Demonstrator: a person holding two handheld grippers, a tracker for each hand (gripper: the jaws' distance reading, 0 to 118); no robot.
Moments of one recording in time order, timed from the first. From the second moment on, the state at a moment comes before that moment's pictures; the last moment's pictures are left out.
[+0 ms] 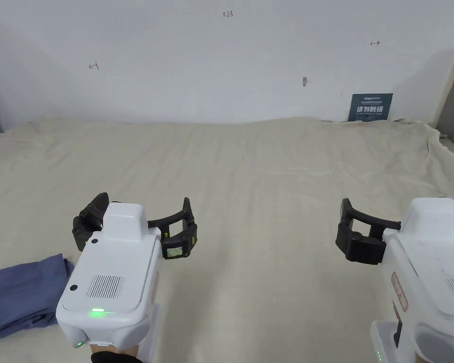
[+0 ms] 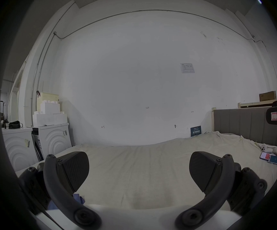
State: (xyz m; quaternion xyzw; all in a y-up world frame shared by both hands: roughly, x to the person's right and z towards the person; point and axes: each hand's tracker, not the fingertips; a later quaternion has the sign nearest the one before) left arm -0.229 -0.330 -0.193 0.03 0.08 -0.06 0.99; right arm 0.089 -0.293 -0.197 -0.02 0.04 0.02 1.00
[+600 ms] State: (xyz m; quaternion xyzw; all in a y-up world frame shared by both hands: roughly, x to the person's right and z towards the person) left arm -0.233 -0.327 -0.189 0.03 0.08 -0.06 0.99; right arm 0.098 -0.297 -0.202 -0.02 0.04 0.02 1.00
